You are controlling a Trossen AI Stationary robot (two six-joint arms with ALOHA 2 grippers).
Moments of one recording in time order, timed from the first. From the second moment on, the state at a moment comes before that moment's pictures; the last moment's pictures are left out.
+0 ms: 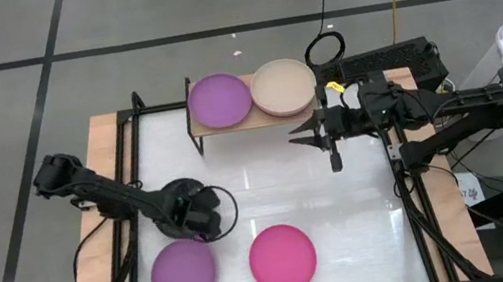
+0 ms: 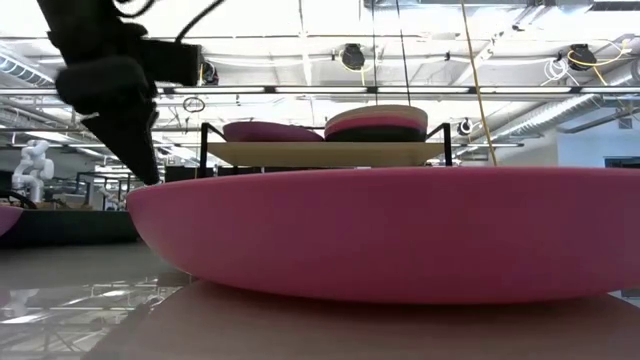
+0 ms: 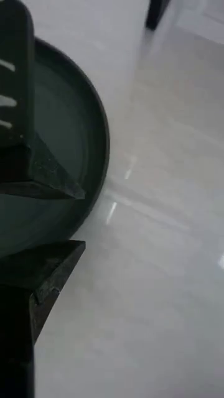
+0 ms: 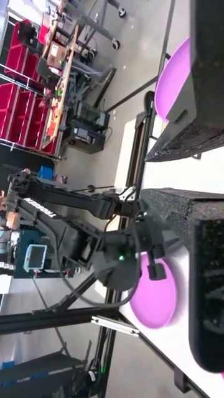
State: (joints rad) left arm -0.37 1.49 0.89 -0.74 -0.36 -0.73; right arm 0.03 1.10 1.19 -0.26 0.03 -0.18
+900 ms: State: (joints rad) left arm -0.26 1.64 0.98 -0.77 -0.15 -0.81; right arm 0.03 1.10 1.19 -0.28 0.03 -0.18
